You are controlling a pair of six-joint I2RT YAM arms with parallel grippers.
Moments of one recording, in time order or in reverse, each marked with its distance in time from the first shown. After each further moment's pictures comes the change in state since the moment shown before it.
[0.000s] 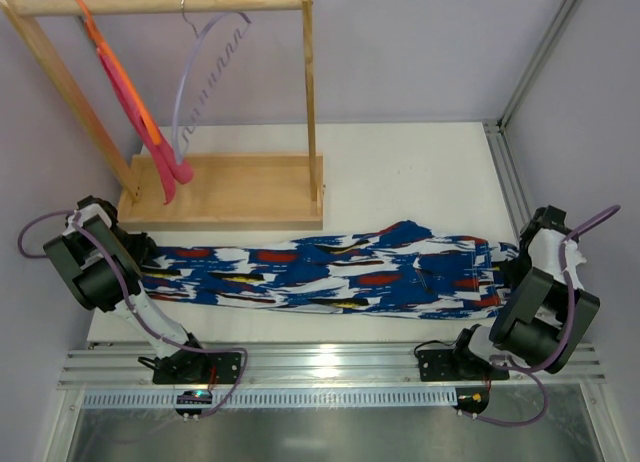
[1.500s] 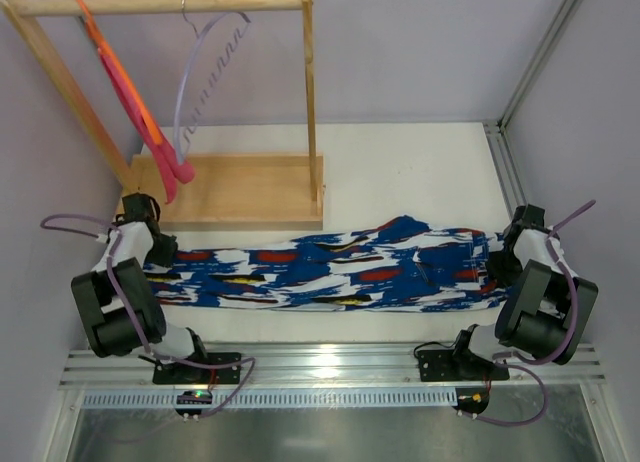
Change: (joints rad) left arm -0.291 -0.428 -0.330 0.230 -0.263 0.004; right arm 0.113 0.048 -0.070 0.190 -0.081 0.014
